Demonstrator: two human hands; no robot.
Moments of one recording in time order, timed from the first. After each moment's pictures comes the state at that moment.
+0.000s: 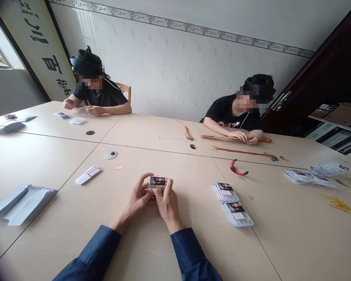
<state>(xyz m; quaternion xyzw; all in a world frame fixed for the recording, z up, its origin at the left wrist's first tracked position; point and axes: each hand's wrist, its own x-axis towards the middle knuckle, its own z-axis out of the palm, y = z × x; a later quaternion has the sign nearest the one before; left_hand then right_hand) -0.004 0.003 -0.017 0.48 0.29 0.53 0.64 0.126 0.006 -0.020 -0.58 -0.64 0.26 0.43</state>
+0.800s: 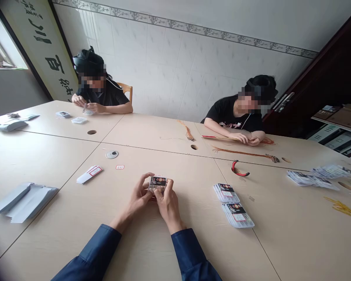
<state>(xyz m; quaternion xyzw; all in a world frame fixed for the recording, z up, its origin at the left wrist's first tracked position) -0.004 0.005 -0.018 0.48 0.30 0.53 0.64 0.125 0.005 -0.018 -0.59 -0.64 0.26 0.41</state>
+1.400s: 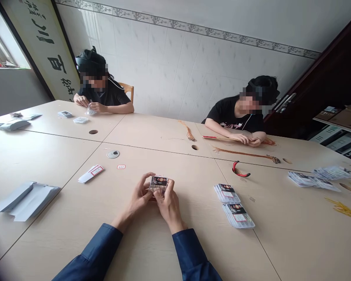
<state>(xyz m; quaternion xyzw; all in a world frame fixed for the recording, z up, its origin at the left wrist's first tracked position) -0.006 0.004 -0.014 0.47 0.30 0.53 0.64 0.127 0.003 -0.018 -0.58 -0.65 0.28 0.40</state>
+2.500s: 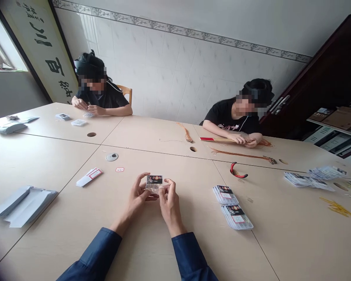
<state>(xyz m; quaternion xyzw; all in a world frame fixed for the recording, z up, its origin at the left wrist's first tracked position) -0.008 0.006 -0.010 0.42 0.34 0.56 0.63 0.129 0.005 -0.018 -0.57 -0.60 0.30 0.47</state>
